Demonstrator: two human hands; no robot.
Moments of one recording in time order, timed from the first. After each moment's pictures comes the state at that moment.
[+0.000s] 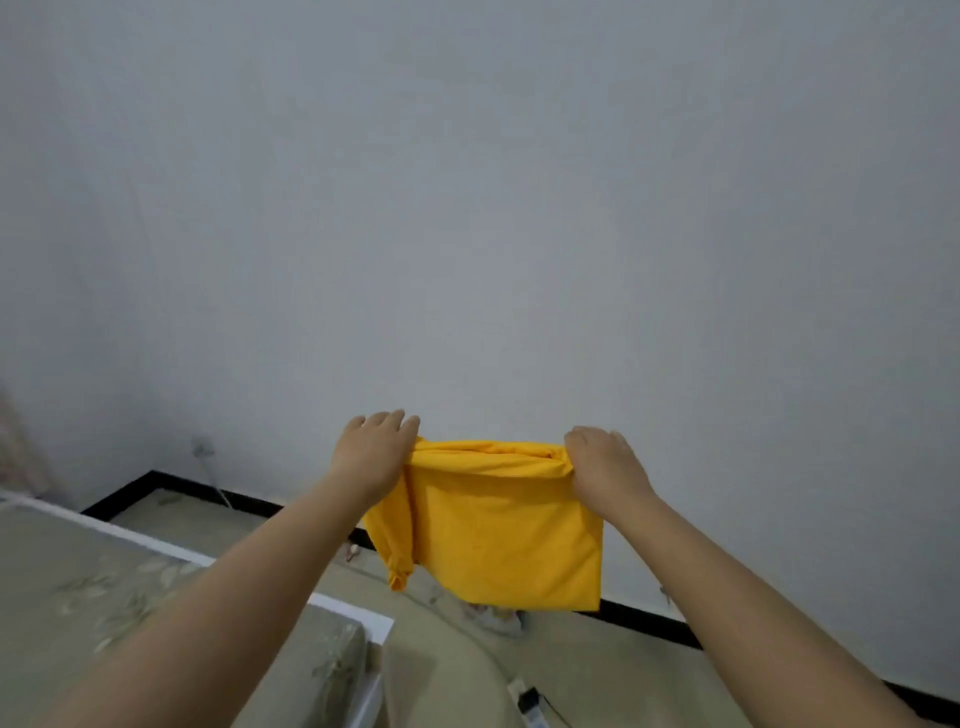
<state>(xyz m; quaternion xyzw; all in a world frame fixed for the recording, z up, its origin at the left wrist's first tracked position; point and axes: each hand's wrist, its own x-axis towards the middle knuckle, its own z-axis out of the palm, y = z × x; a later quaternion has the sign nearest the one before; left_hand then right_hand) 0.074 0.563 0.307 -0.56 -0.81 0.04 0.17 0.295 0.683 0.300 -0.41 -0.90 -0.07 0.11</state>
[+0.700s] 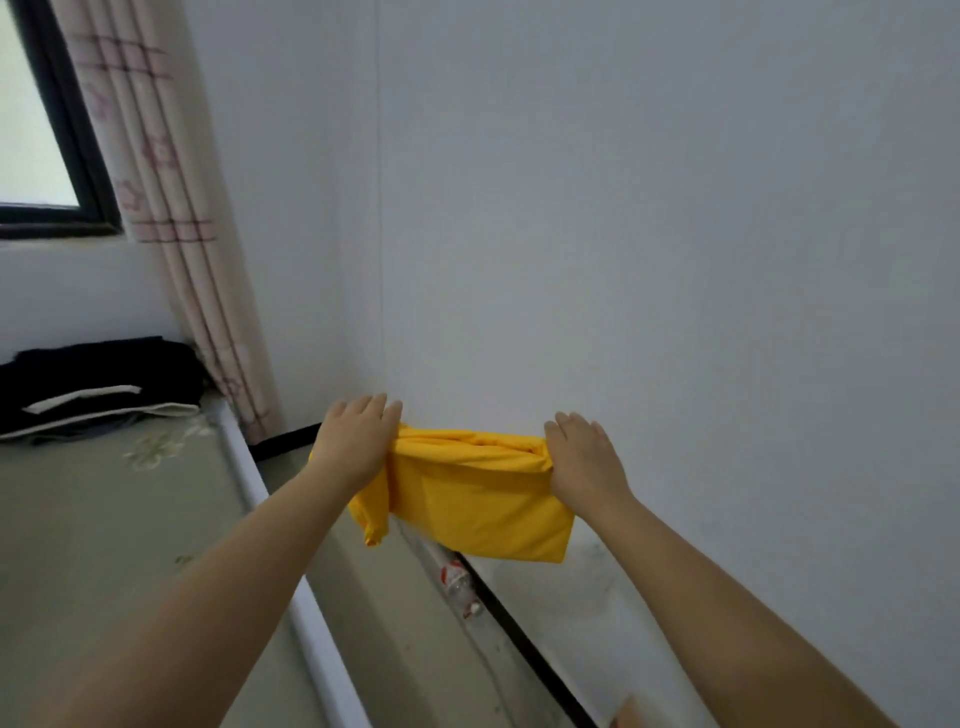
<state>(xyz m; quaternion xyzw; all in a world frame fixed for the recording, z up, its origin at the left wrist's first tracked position) -0.323 0.724 0.278 -0.29 -0.94 0.07 0.14 -0.205 0.946 0.279 -0.10 -0.99 -0.08 0.11</state>
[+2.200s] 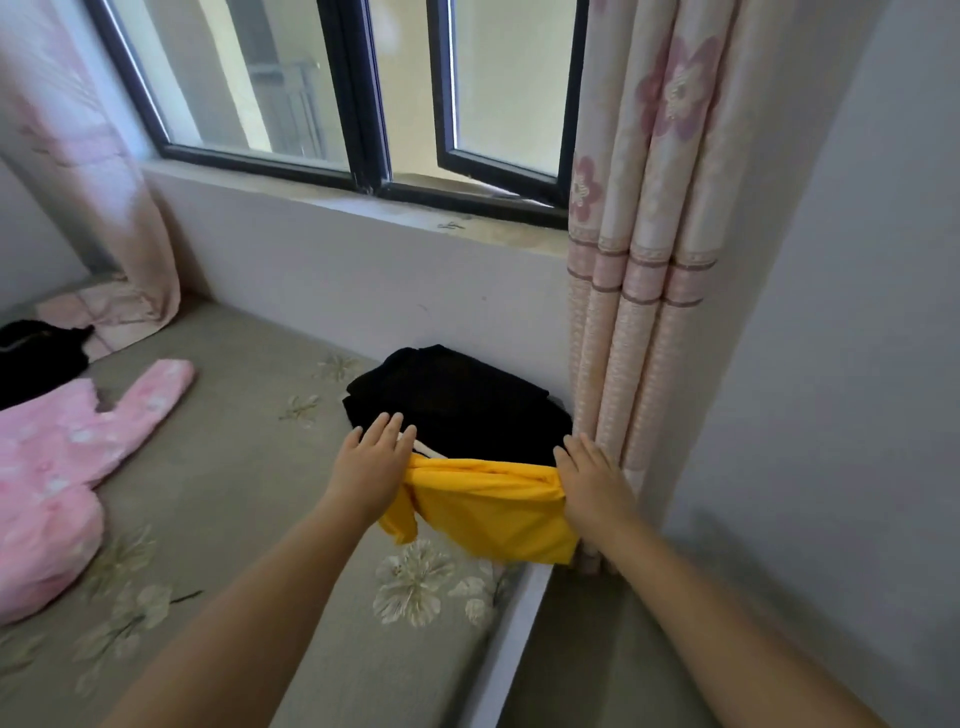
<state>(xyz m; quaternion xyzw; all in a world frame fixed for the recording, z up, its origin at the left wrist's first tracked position) -1.059 0.406 0.171 0.26 -0.96 0.11 -0.06 -1.219 0.604 0.138 0.46 -0.89 0.04 0.00</state>
